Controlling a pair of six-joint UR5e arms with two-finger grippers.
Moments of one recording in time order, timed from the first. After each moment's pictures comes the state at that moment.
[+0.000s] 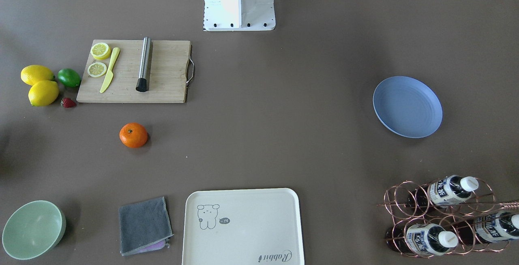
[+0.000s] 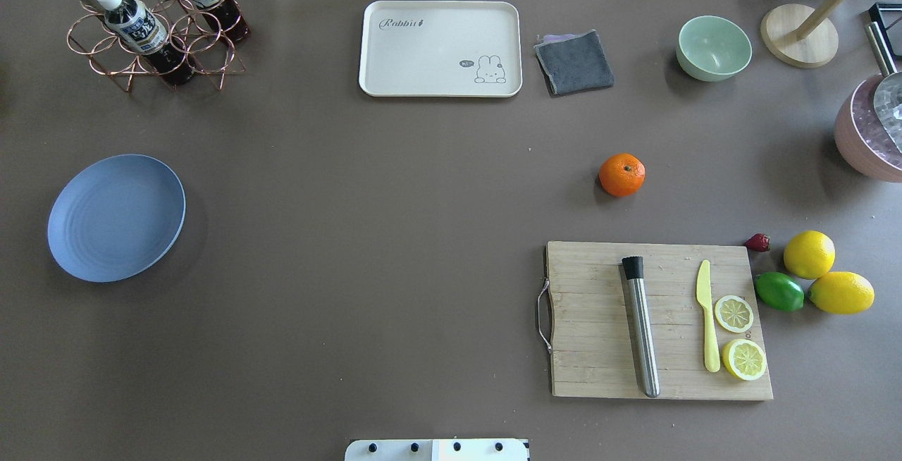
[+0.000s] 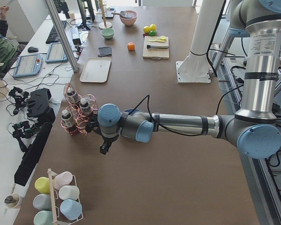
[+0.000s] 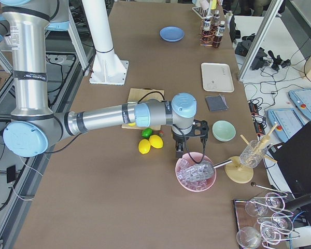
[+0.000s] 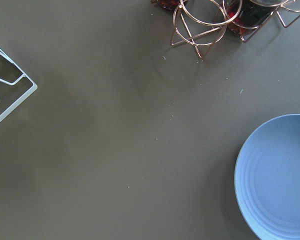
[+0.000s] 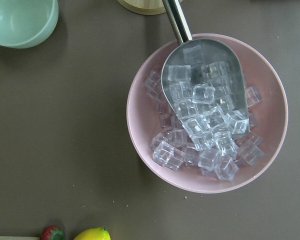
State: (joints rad) left arm -1.52 -1.60 -1.54 -1.92 -2.46 0.07; right arm 1.51 -1.57 1.80 -1.64 2.39 0.23
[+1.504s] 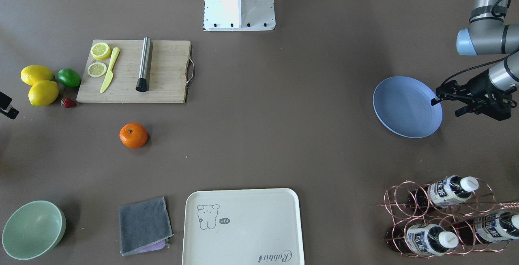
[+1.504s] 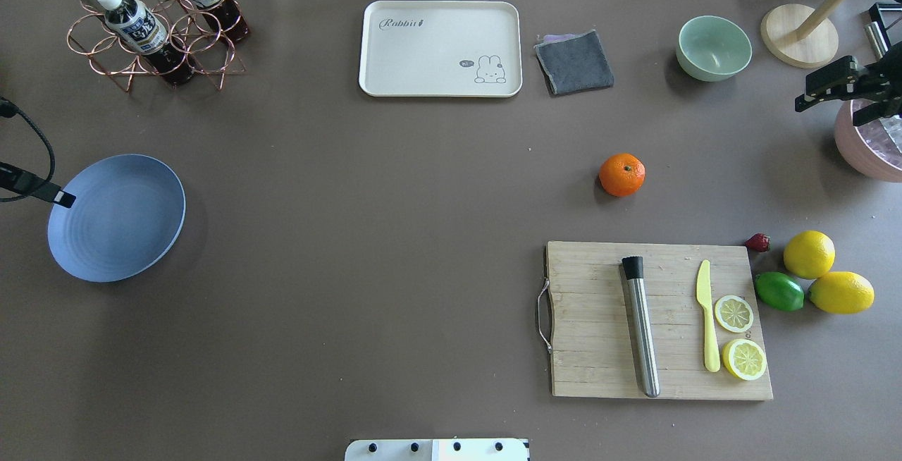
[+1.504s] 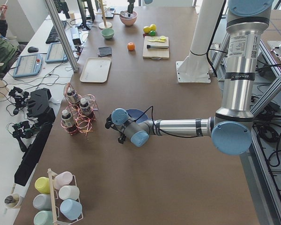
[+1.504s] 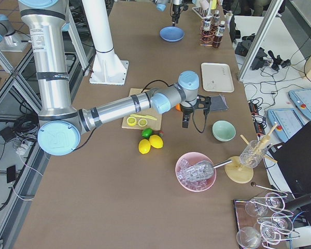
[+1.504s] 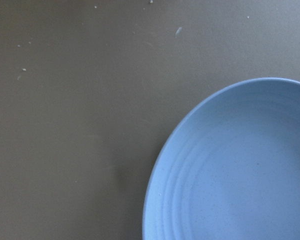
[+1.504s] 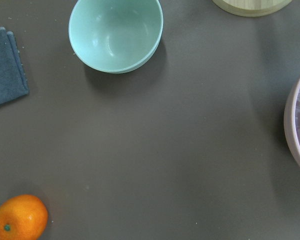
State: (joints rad) left arm -1.12 -1.62 -1.38 -2.33 -2.45 -0.39; right arm 1.22 -1.46 1.80 -1.35 2.32 0.81
